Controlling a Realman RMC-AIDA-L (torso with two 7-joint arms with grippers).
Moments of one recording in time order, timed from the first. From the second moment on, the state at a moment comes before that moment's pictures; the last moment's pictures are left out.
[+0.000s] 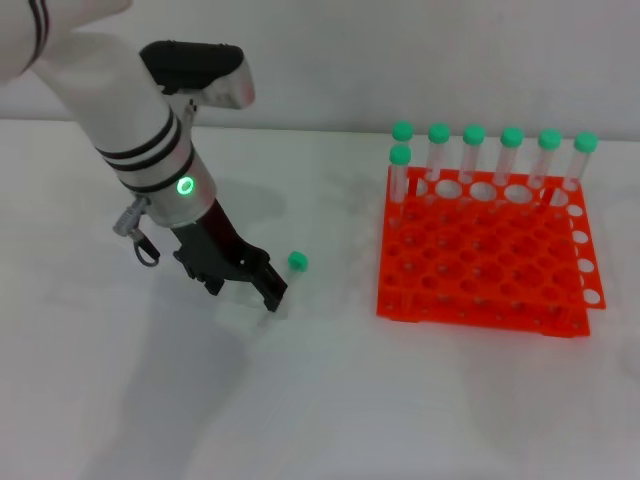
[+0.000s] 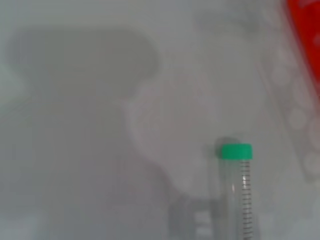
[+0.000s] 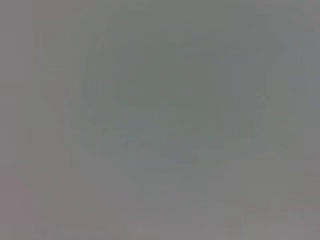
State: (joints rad) left arm -1.40 -2.04 2.85 -0.33 0.82 1.23 -2.57; right arm 0.48 2.02 -0.53 -0.01 2.61 1.13 -2.79
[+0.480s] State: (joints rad) left arm -1.39 -2.07 2.85 -0.28 0.86 1.14 -2.60; right arm 0.48 2.02 -0.53 -0.01 2.61 1.12 -2.79
